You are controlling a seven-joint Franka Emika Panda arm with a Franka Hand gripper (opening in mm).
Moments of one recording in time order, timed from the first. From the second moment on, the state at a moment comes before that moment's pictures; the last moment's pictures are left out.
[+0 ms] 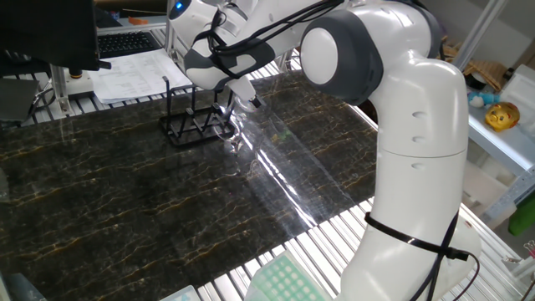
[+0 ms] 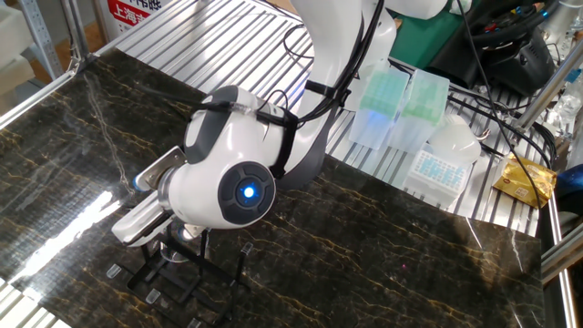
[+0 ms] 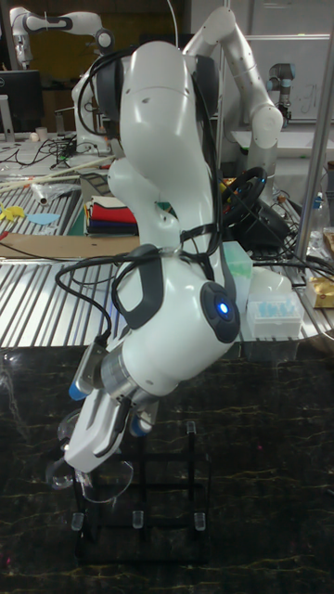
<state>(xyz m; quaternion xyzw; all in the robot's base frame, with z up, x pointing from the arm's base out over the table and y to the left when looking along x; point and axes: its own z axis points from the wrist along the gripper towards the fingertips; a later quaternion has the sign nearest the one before) 0.633 -0.111 0.187 0.70 0.62 -0.28 0.22</state>
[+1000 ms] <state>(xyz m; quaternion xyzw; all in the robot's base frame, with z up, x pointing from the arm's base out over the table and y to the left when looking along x) 0.640 -0.128 0.217 0.68 0.65 -0.27 0.20</state>
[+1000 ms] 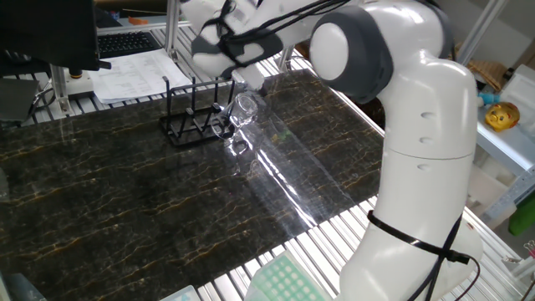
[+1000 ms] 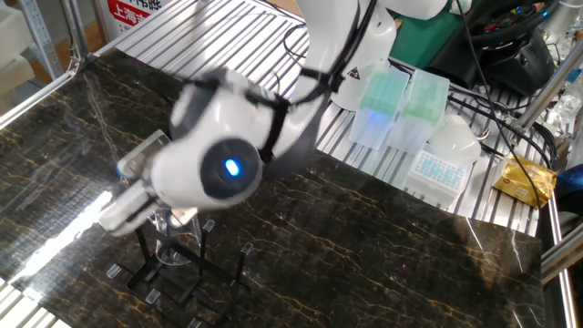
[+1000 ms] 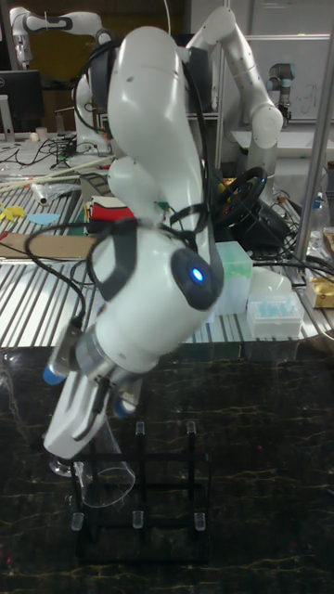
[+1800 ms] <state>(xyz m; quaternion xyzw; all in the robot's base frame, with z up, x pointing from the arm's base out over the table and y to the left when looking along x) 0.636 -0.142 0.283 0.63 0.75 -0.17 0.10</state>
